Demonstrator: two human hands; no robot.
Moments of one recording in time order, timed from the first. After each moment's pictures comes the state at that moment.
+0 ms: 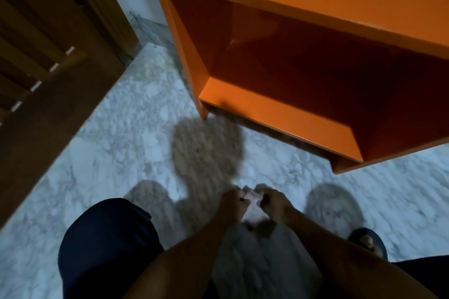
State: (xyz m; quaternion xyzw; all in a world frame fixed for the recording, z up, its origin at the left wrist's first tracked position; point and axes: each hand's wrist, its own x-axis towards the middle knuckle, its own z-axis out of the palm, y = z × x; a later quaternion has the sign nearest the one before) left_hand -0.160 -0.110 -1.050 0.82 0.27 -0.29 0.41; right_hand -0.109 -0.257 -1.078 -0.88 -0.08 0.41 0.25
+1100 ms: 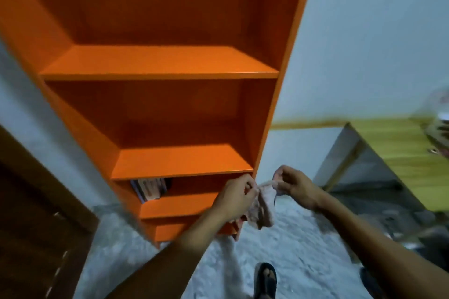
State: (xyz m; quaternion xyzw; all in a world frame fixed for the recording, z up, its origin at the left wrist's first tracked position) left_hand -0.109 -0.236 -0.278 0.87 -0.18 -0.13 0.45; right_hand -0.136 -0.449 -0.250 -0.86 0.00 0.09 0.50
